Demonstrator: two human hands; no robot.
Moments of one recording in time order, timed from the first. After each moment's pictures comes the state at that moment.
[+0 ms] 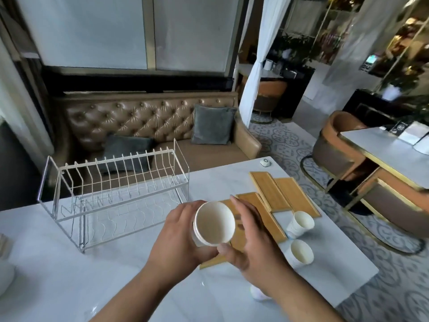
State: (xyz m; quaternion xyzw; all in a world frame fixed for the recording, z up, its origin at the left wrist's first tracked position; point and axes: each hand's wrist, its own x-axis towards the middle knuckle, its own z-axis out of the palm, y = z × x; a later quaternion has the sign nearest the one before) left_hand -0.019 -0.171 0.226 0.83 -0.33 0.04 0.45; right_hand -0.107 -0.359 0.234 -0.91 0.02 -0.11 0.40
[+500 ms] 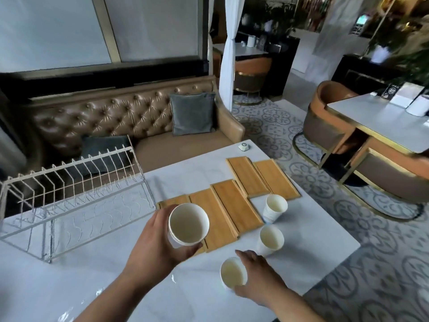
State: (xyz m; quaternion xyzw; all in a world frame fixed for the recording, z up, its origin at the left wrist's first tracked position) left_hand -0.045 -0.272 0.202 0.86 -0.30 0.00 0.40; right_hand -0.184 -0.523 0.075 -0.94 0.17 0.21 0.23
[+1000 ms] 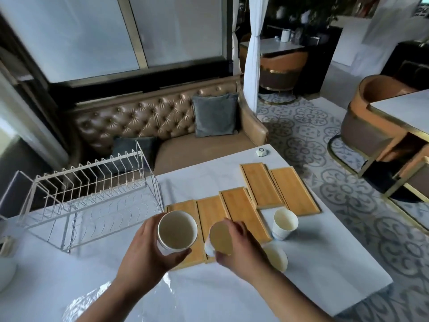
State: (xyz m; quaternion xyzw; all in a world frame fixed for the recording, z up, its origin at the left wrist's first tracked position) left_hand -0.055 -0.316 0.195 0.92 -0.19 0.04 0.35; right_hand -0.106 -0.567 0.127 -0.94 0.07 0.03 0.35
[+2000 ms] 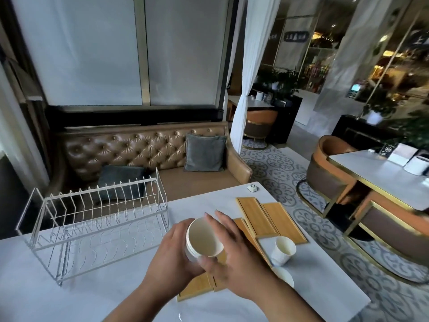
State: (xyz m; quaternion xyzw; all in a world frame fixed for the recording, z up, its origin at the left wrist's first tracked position) left_hand -0.042 -0.244 0.239 0.82 -0.33 0.06 0.47; right_hand -0.116 -0.423 0.260 -0.94 -0.03 -0.09 0.33
